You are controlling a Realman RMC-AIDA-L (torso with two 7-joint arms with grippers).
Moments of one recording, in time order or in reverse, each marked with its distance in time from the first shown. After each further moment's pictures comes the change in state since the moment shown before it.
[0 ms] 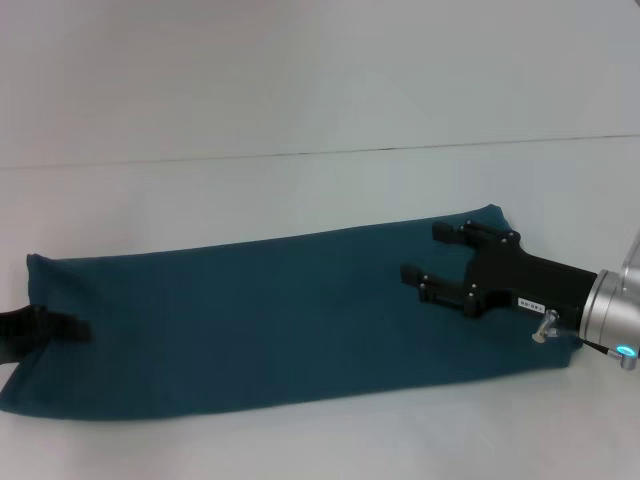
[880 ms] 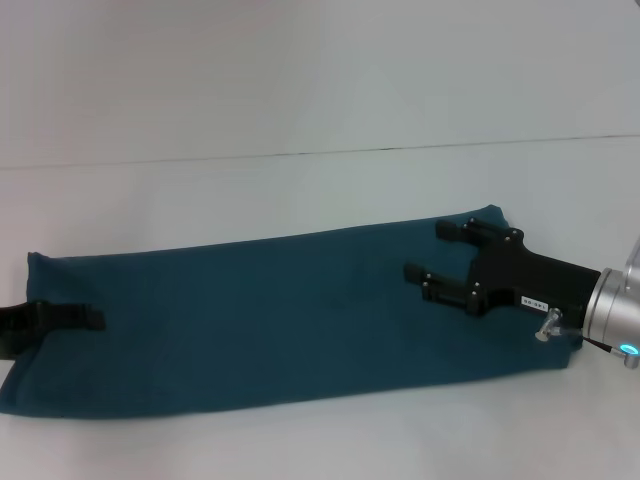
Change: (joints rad) left arm 0.001 -0.007 0.002 -0.024 -0.007 0.010 0.015; right arm -0.004 -0.001 0.000 -0.011 0.000 -0.002 0.000
